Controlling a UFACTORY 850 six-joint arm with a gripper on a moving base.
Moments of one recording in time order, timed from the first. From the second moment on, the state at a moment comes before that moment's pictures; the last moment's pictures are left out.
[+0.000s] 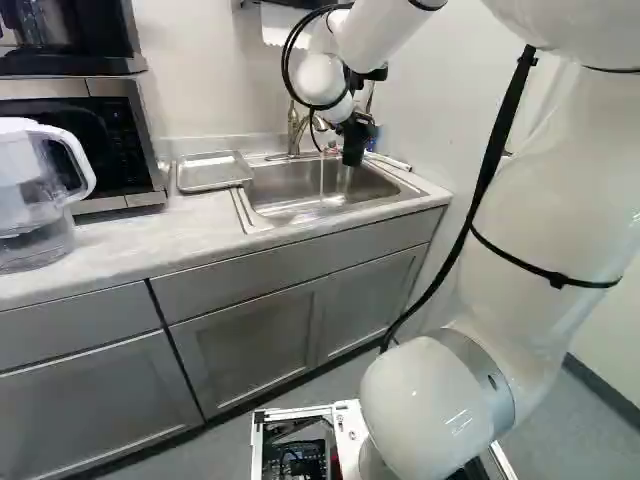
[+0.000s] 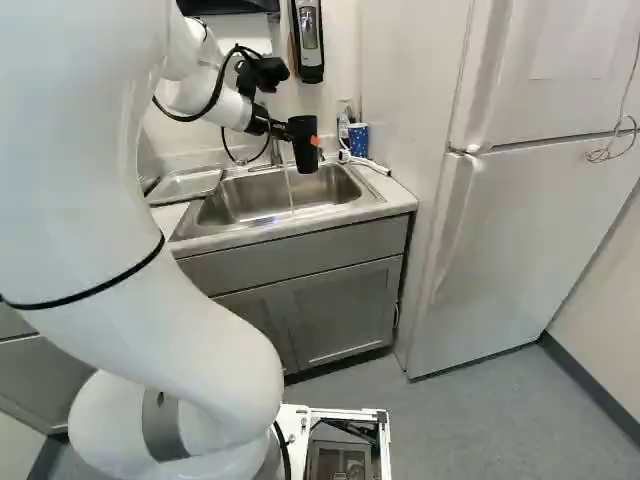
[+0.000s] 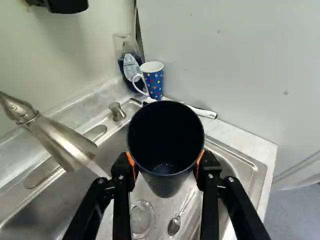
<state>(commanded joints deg) 15.0 -2.0 -59.3 95.2 42.0 -68.0</state>
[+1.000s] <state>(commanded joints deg) 15.7 3.1 -54.2 93.5 34.9 -68.0</state>
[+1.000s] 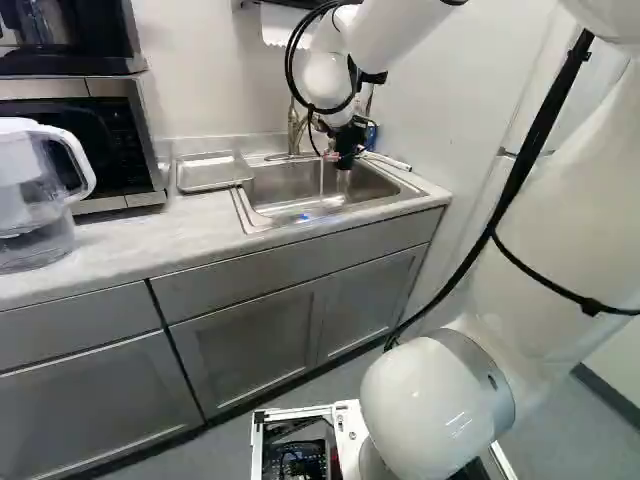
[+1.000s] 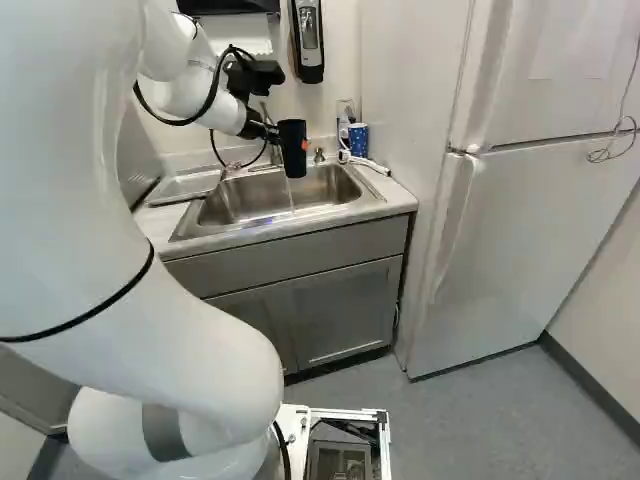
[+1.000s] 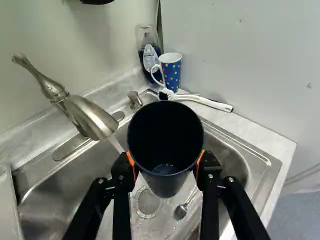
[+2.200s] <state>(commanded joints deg) 16.2 6.2 -51.3 87.5 26.3 -68.0</state>
